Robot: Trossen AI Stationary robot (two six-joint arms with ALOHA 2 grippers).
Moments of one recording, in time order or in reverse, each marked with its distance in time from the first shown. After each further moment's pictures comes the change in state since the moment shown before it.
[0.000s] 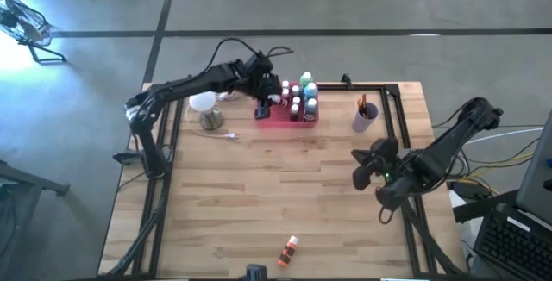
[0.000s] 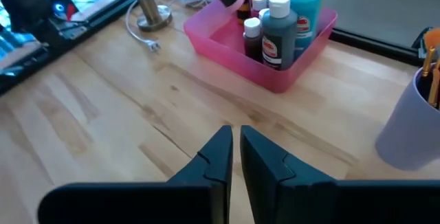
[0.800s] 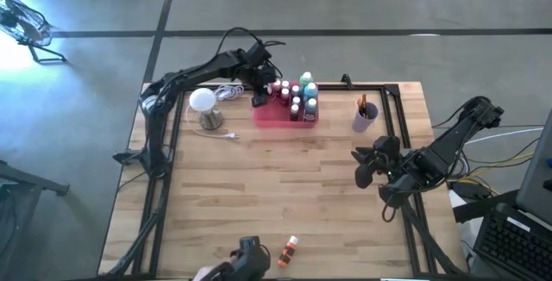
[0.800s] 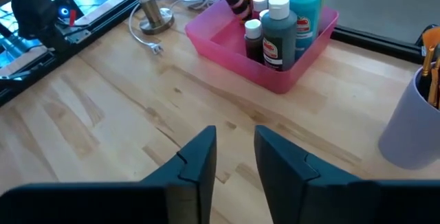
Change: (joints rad) left arm 0.158 0.179 0.130 -0.116 -0.005 0.049; right arm 0.000 -0.038 0.000 0.001 -0.003 0.000
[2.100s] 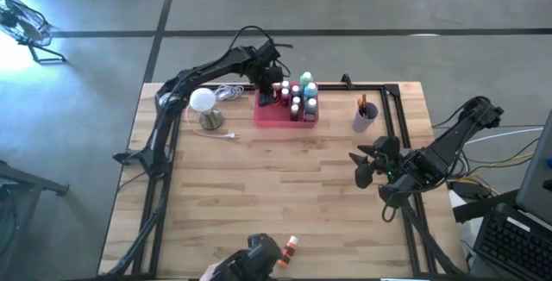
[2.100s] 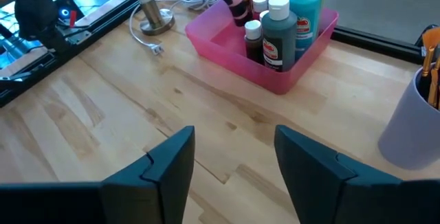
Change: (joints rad) left arm 0.002 0.166 0.223 -0.178 0.076 -0.037; right arm 0.000 0.000 0.001 0.000 0.001 0.000
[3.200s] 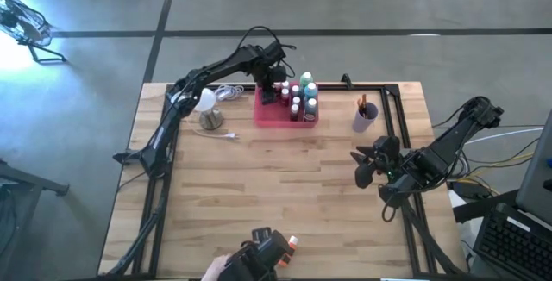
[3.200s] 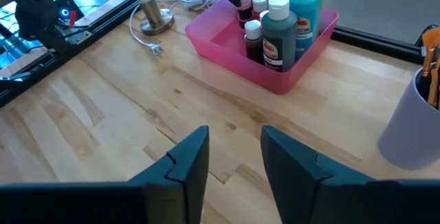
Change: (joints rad) left arm 0.001 0.146 0.182 -0.103 -0.104 0.015; right arm 0.000 0.000 0.000 0.000 0.000 0.000
